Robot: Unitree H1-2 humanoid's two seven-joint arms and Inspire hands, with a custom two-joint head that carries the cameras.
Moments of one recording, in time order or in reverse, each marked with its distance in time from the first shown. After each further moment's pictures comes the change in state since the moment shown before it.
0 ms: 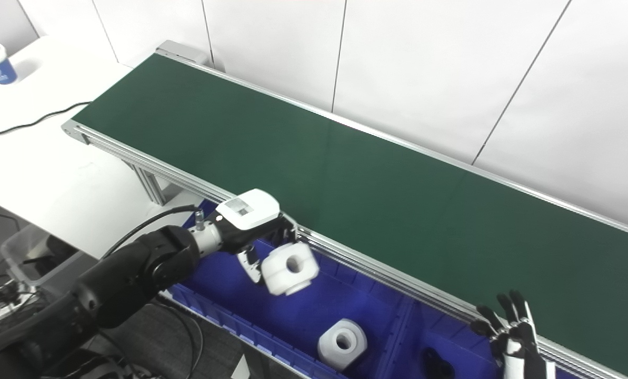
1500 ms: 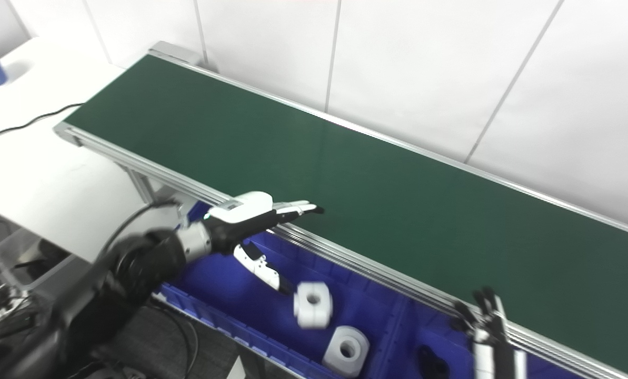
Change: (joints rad) left arm 0.182 -0.162 0.208 -0.338 -0.426 0.126 -0.260; right arm -0.017 0.093 0.052 0.020 -0.154 0.000 -0.041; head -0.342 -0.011
